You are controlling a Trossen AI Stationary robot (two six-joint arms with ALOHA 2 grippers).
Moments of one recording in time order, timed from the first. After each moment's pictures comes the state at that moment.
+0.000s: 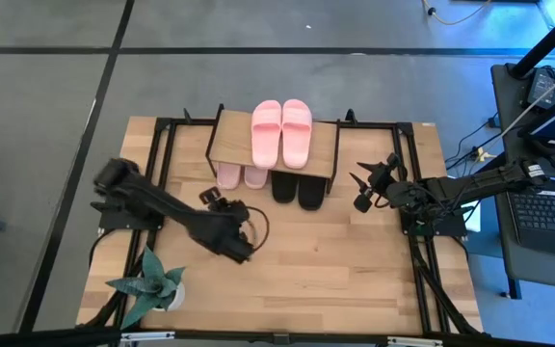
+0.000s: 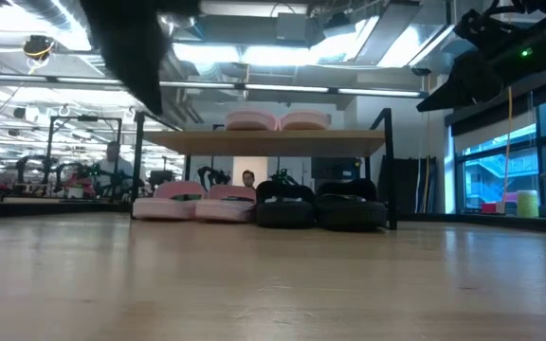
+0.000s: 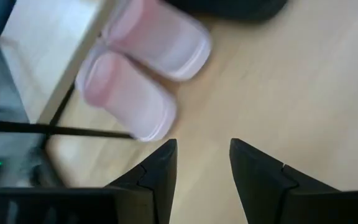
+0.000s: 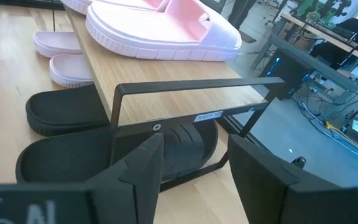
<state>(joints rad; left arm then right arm) -0.42 1.74 1.32 -1.32 -0.73 -1.00 0.19 0.69 0.39 -0.21 0.89 0.10</state>
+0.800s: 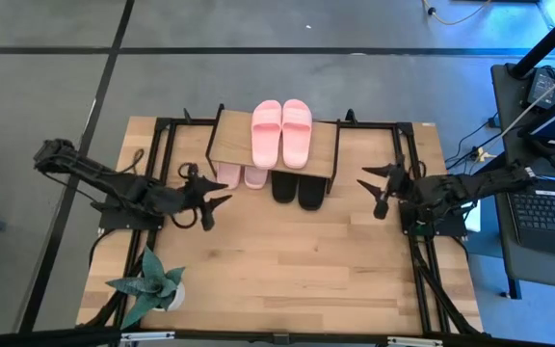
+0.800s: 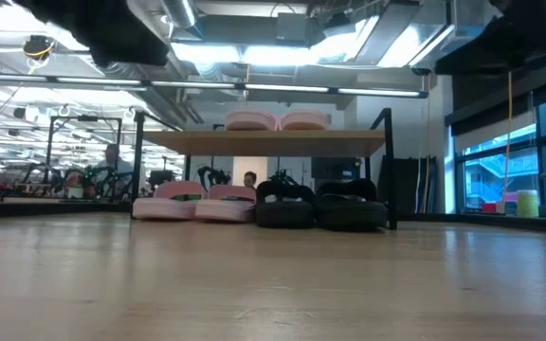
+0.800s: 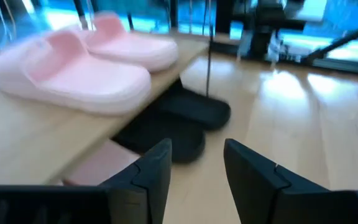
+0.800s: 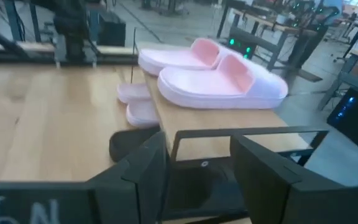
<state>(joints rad) -0.34 0.82 0.56 -0.19 -0.70 -0.32 0.27 0.40 0.39 -0.23 0.71 -0.01</state>
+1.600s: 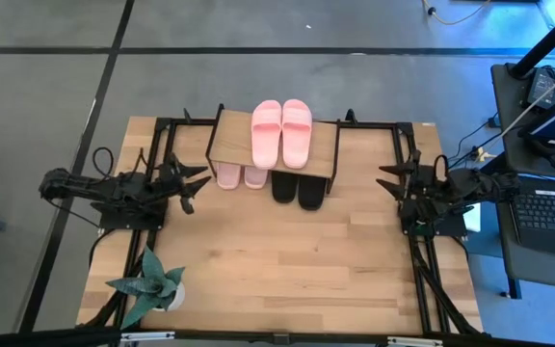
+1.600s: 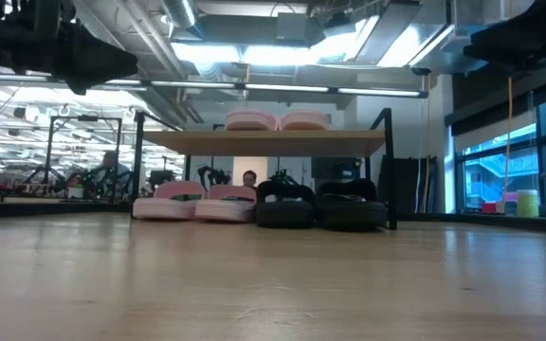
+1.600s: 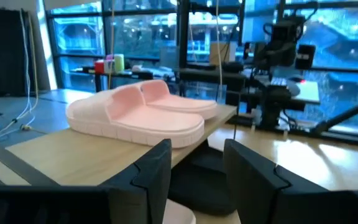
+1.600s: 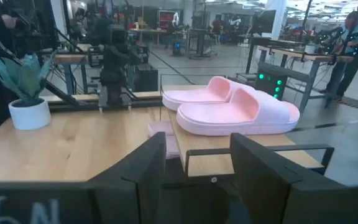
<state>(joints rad) -0.13 0.15 0.12 0.08 -0.57 -0.02 0.27 0.00 0.37 -0.38 0.56 -0.03</state>
